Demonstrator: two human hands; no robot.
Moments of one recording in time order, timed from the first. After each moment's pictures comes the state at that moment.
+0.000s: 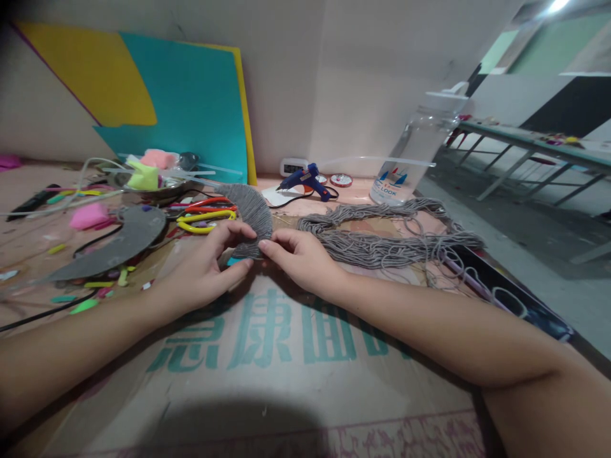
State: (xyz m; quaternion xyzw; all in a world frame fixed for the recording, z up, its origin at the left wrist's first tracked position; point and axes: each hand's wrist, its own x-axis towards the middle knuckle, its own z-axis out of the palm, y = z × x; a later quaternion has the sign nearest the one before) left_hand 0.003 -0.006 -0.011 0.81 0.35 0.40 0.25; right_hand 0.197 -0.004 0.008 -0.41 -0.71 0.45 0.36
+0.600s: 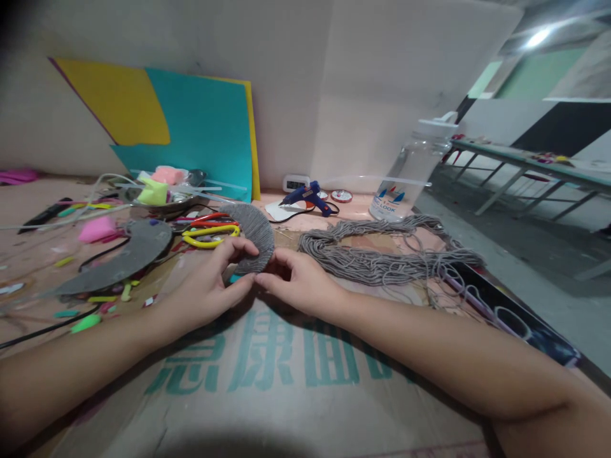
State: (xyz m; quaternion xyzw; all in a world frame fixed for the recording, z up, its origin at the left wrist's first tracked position) left_hand 0.005 -0.009 -0.009 0.80 0.38 0.40 0.24; right_hand 0.196 -0.006 0.005 -0.43 -0.75 0.41 0.30
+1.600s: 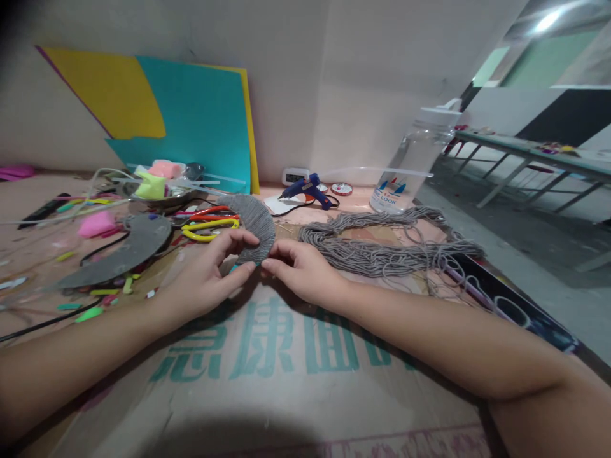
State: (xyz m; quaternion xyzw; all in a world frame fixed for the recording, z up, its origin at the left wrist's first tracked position) left_hand 0.002 -0.008 -0.006 0.80 0.39 0.39 0.23; right_hand 0.199 -0.005 0.004 -0.41 -0.71 0.46 0.33
